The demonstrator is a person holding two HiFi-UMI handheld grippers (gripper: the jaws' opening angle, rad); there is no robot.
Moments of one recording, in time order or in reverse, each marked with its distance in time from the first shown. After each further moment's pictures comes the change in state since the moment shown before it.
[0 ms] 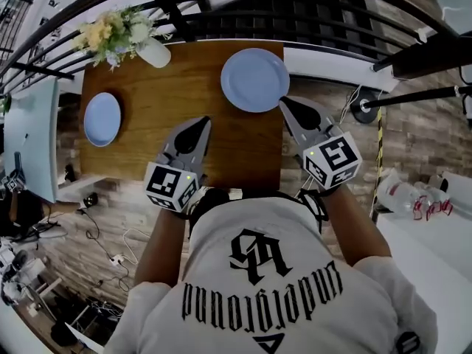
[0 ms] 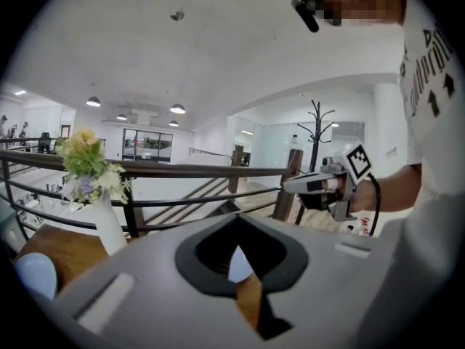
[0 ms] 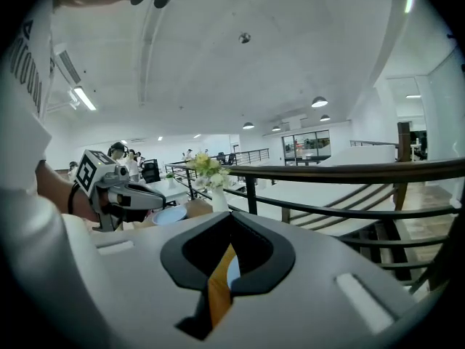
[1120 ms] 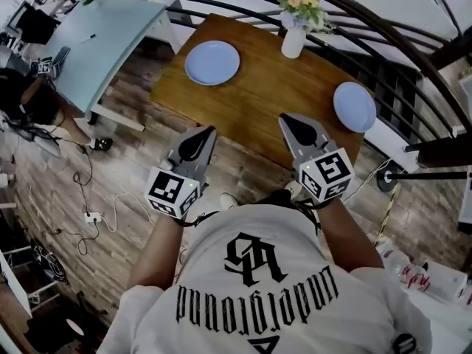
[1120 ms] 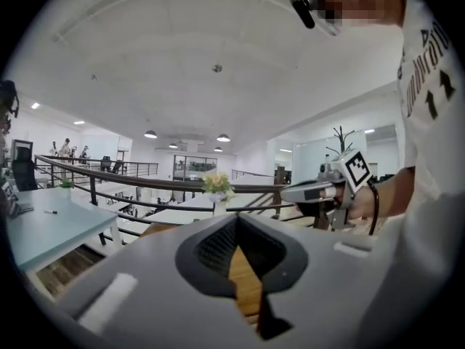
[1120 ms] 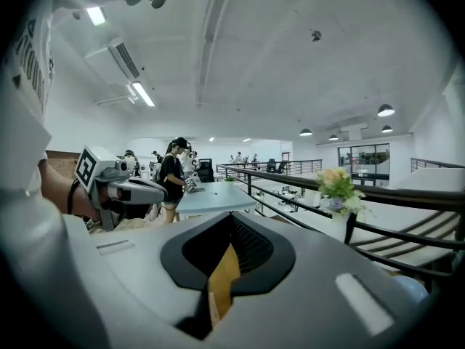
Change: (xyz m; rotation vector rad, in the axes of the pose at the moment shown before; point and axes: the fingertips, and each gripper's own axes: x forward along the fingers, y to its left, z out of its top) left arm -0.440 0.116 -0.071 -0.028 -0.171 0.363; right arm 0.095 0.447 0.024 -0.194 -0.049 0.359
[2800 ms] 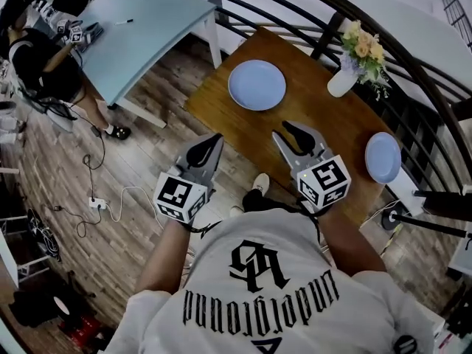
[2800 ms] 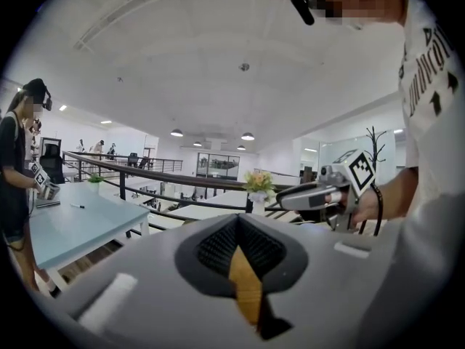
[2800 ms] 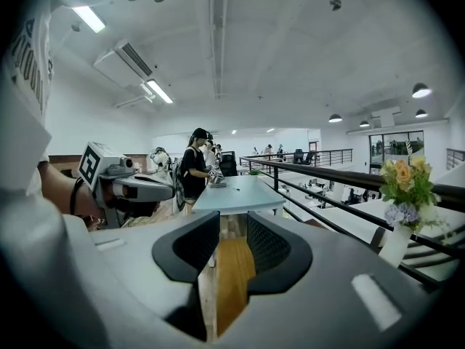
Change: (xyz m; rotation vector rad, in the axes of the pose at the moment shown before) left arm -0.020 0.160 -0.003 -0.067 0.012 0.180; right arm 0.183 0.049 0.022 -0.021 0.072 0.221
